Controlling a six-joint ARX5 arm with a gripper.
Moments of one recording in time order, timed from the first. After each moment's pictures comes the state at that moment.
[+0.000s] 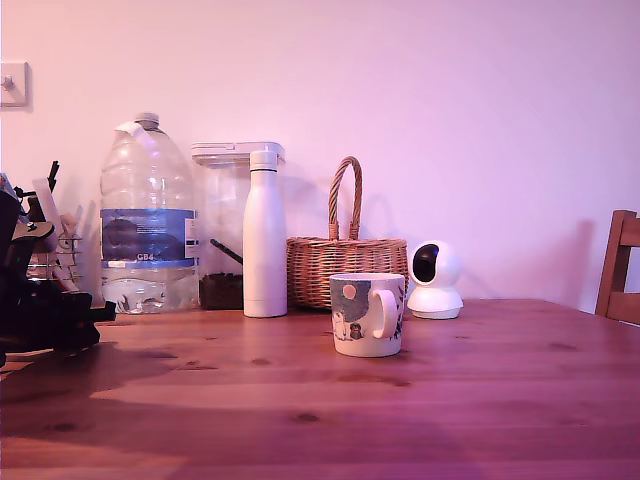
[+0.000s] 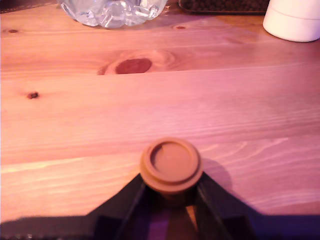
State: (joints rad) arm -0.02 2.15 0.85 0.90 0.15 -0.04
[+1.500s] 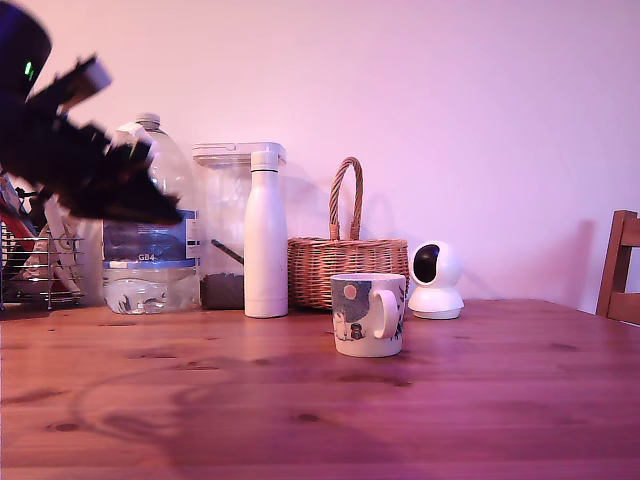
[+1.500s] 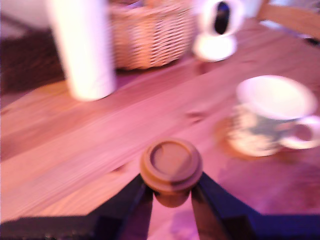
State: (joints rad) arm -0.22 1.53 0.81 0.26 0.46 0.11
